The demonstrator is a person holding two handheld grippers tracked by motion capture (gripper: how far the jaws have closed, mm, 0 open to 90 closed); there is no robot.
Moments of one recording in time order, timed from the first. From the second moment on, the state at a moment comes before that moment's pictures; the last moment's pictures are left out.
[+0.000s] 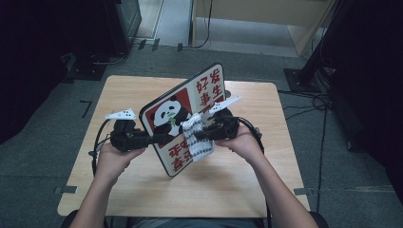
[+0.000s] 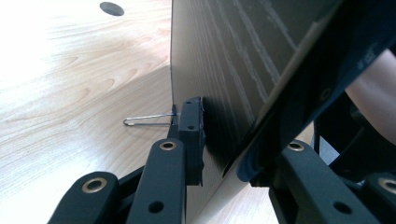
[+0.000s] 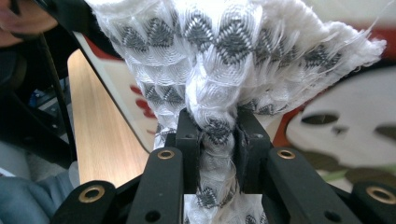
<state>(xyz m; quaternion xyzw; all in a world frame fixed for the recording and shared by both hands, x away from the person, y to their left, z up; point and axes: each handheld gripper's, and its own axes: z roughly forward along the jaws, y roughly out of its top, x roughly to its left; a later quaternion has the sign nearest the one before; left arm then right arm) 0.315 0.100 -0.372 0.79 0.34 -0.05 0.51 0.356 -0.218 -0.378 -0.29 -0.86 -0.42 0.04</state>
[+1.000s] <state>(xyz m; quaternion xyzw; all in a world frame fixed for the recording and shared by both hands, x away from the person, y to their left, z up) 0.316 0.101 -0.372 0.79 0.34 -0.04 0.51 0.368 -0.158 -0.273 -0.24 -0.87 -0.44 -0.01</state>
